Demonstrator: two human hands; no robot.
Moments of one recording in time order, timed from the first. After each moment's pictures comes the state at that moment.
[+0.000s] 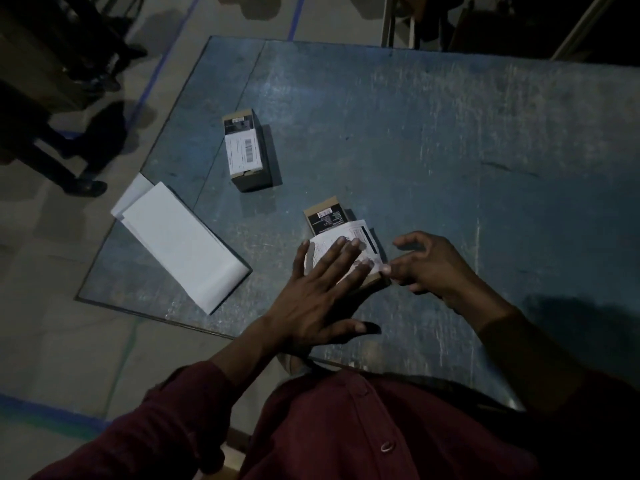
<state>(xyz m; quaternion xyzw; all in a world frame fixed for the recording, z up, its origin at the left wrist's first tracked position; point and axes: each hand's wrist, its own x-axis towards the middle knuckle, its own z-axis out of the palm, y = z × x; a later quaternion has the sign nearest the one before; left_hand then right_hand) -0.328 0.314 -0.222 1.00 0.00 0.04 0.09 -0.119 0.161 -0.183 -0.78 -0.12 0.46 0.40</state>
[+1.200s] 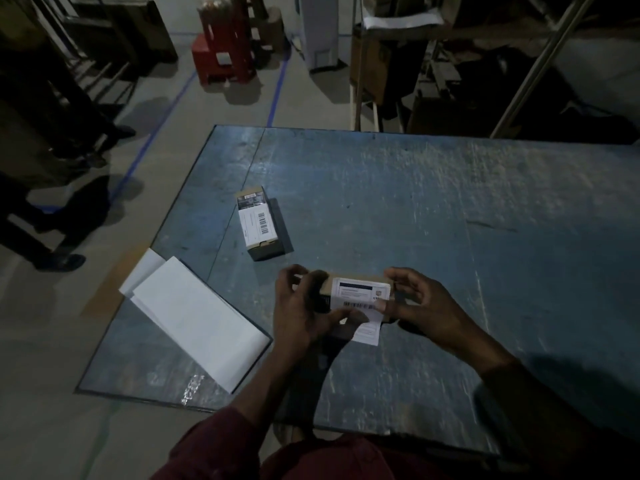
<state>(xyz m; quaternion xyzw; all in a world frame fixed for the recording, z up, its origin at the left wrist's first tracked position) -0.303 0.387 -0.216 0.85 0.26 0.26 0.36 -0.144 0.196 -0.159 -0.76 -0.20 0.38 0.49</state>
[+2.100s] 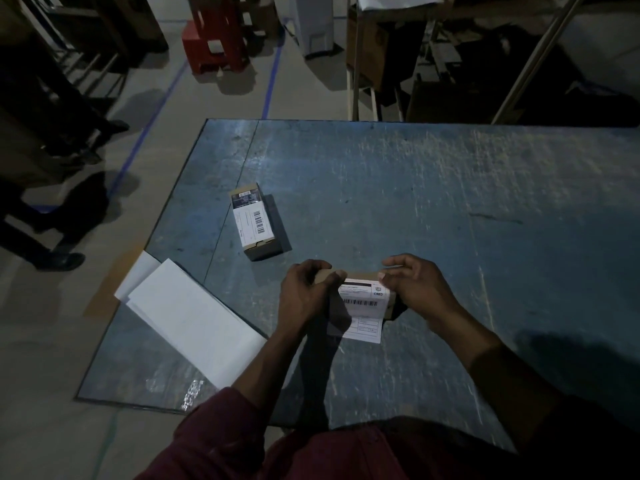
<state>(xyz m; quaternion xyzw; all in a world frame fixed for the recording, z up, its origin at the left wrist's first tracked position) -0.262 0.403 -0.204 0.73 0.39 0.12 0.54 -0.116 0.233 -0.194 -0.81 -0.09 0.33 0.48</state>
